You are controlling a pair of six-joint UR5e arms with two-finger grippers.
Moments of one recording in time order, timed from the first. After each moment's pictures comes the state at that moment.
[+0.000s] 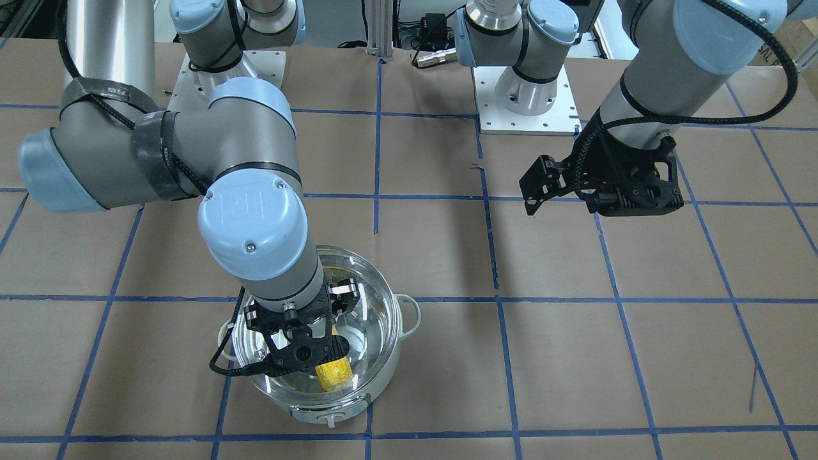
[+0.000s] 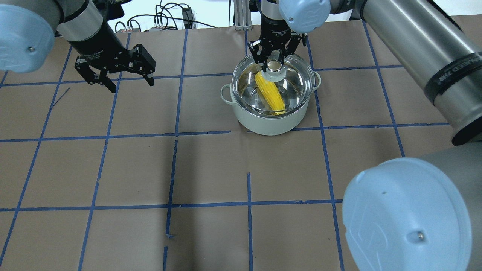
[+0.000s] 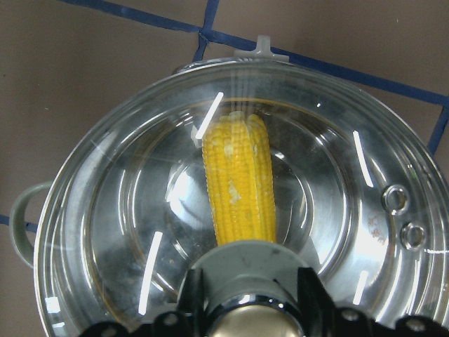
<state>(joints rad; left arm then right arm) -1.50 -1.68 -1.53 -1.54 1.49 -0.04 1.79 -0.99 1.11 -1.64 -1.54 -0.06</state>
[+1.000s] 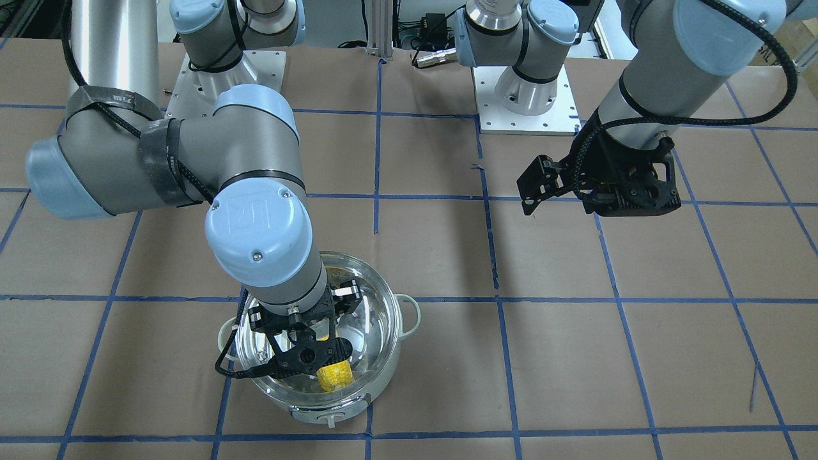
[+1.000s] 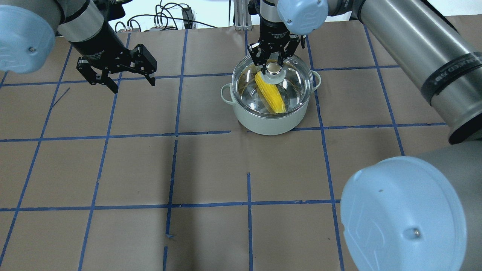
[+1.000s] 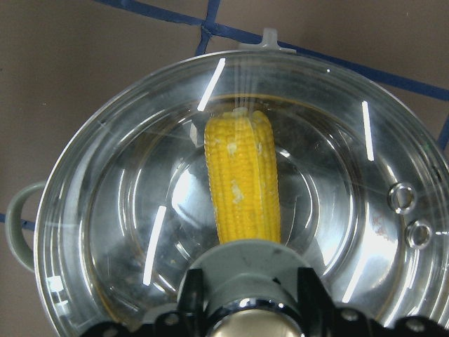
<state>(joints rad) -1.50 -1.68 -1.53 -1.54 1.47 -0.04 1.79 -0.98 1.12 -1.64 -1.53 -0.06</state>
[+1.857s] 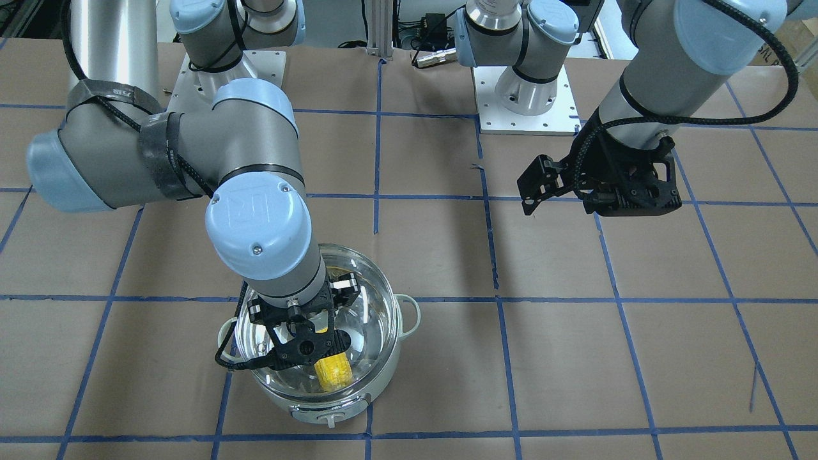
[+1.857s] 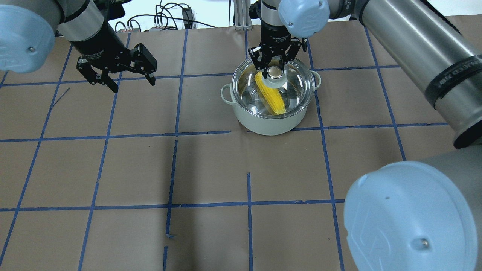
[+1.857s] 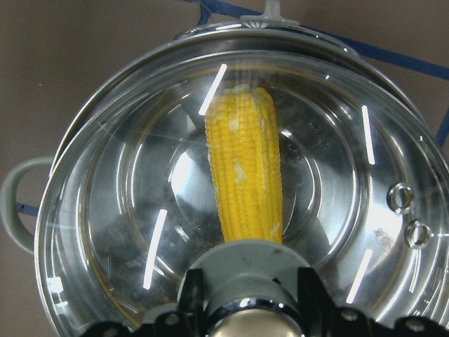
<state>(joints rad) -1.50 -1.68 -1.53 -1.54 1.47 -0.04 1.79 -1.00 1.15 -1.64 -1.54 -0.06</state>
